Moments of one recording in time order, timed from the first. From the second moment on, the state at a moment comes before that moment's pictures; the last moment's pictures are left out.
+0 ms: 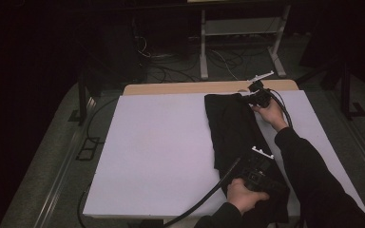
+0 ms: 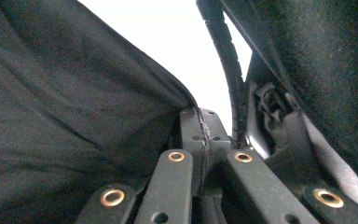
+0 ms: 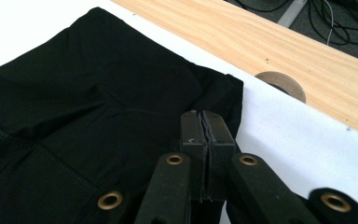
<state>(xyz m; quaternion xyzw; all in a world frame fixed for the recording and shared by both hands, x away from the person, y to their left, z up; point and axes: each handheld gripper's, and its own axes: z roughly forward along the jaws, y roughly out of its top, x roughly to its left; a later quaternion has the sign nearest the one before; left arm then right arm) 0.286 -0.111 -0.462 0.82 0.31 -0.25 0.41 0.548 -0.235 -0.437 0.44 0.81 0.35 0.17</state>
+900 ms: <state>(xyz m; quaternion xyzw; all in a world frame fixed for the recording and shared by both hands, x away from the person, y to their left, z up) 0.297 -0.066 -0.422 0.79 0.28 -0.16 0.52 0.501 -0.251 -0.387 0.45 0.78 0.42 0.12</state>
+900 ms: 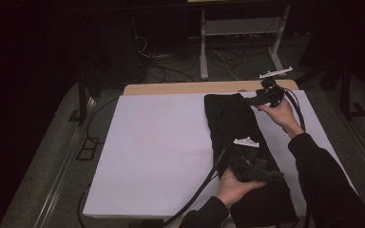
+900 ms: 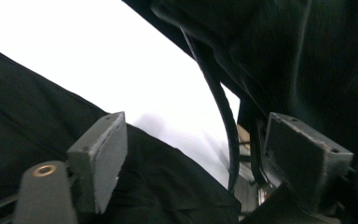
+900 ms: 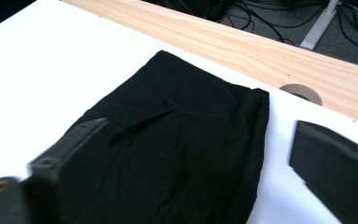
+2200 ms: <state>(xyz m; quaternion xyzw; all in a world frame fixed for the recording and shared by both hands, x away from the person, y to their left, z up) 0.332 0.000 -0.385 0.81 0.24 0.02 0.53 0.482 -0.268 -0.411 0.45 0.78 0.42 0.11</state>
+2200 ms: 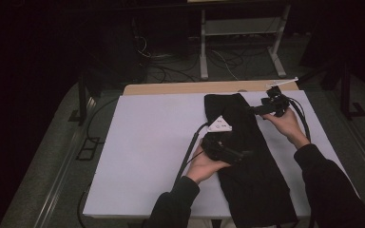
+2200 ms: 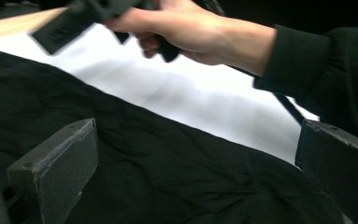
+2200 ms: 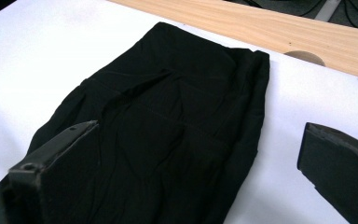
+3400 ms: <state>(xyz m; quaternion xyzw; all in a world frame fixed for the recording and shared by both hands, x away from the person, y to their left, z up) 0.417 0.045 -0.380 0.81 0.31 0.06 0.49 0.478 -0.275 -0.387 0.45 0.77 0.42 0.12</state>
